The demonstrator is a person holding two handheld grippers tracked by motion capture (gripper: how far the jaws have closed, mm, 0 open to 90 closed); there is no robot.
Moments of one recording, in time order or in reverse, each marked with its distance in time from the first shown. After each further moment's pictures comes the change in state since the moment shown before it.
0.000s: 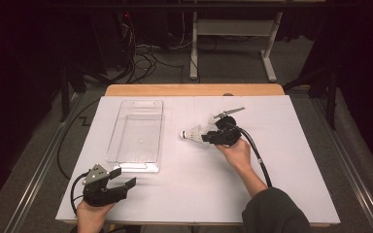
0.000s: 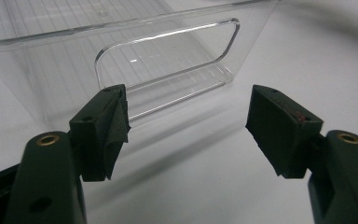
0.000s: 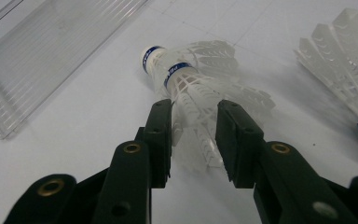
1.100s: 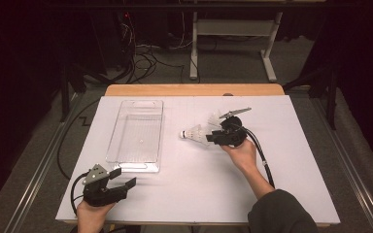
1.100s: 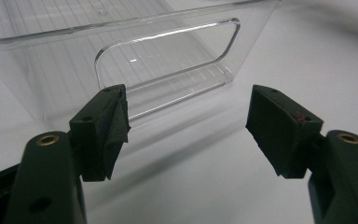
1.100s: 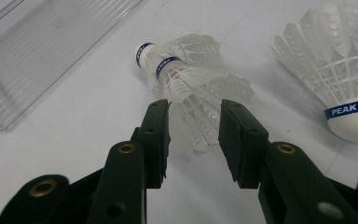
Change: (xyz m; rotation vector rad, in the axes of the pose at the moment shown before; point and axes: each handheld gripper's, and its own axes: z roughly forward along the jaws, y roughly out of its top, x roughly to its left) left arm 0.000 0.000 0.000 0.001 -0.001 -0.002; right arm -0.004 -0.005 -0.016 -0.018 -0.022 -0.007
